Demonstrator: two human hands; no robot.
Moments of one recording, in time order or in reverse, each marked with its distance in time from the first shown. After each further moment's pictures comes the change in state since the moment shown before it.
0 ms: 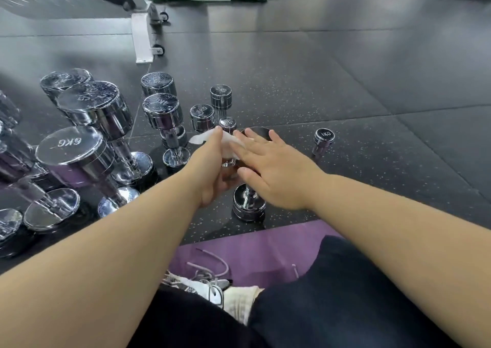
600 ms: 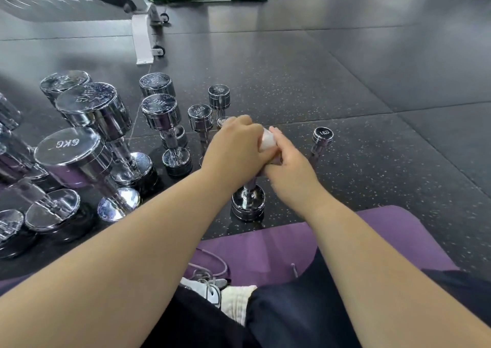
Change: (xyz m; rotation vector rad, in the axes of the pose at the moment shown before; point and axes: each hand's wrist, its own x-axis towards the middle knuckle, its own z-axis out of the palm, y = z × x) left_hand -0.013 0.015 0.041 1.239 0.272 0.907; right_hand -0.012 0.003 0.023 1.041 0.392 0.497
